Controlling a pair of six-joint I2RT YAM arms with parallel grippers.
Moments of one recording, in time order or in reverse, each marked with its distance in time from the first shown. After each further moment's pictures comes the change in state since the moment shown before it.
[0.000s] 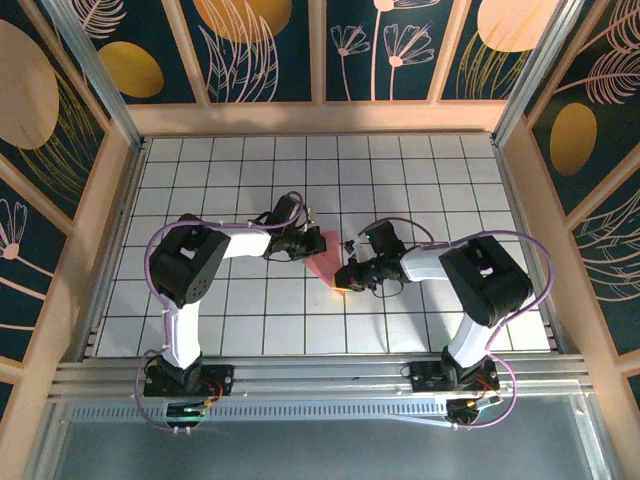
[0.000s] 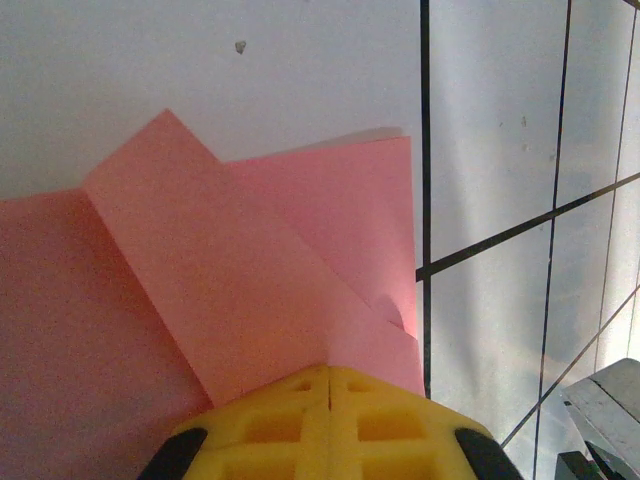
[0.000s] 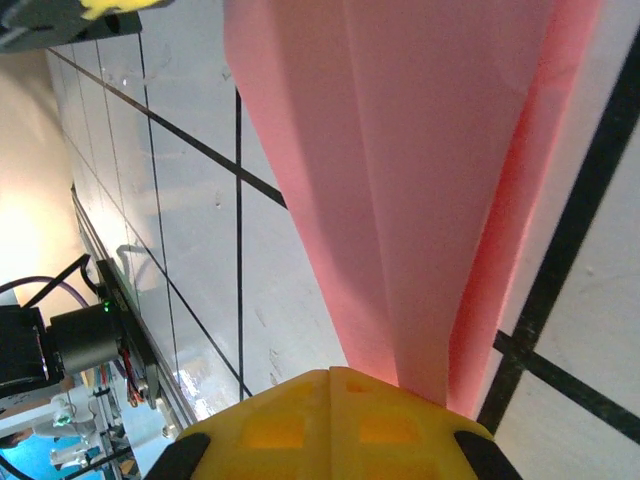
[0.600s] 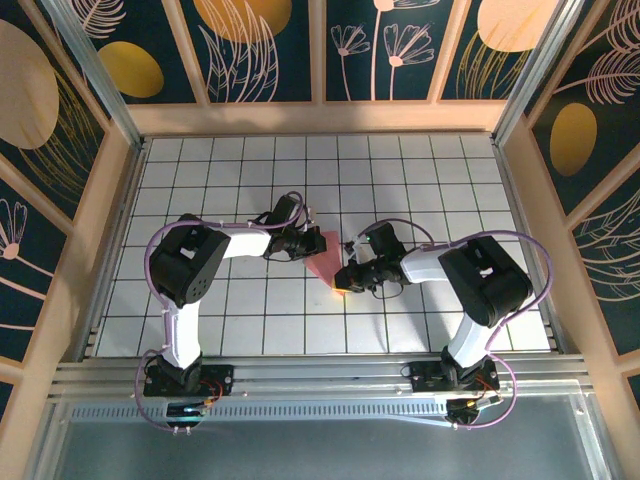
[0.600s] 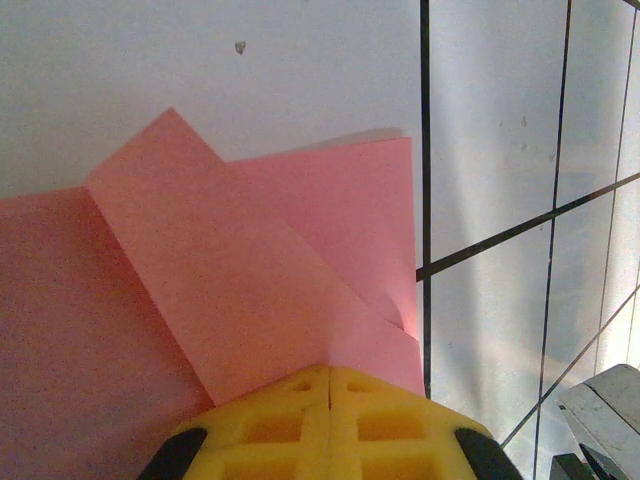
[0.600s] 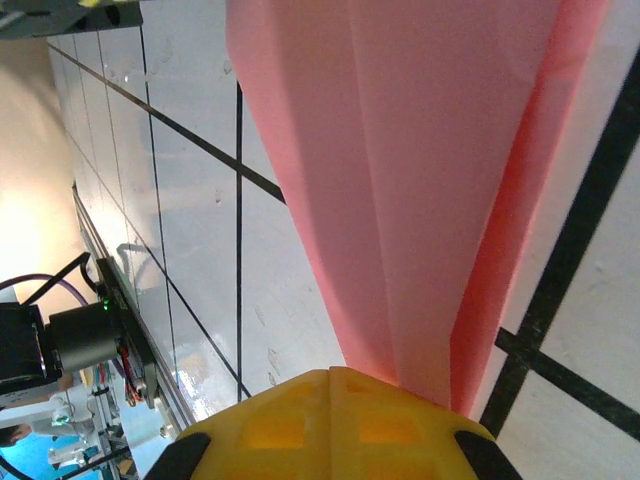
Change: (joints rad) left arm 0.000 0.000 0.000 0.000 0.000 0.000; right arm 0.003 0.000 -0.014 0.033 0.000 0.004
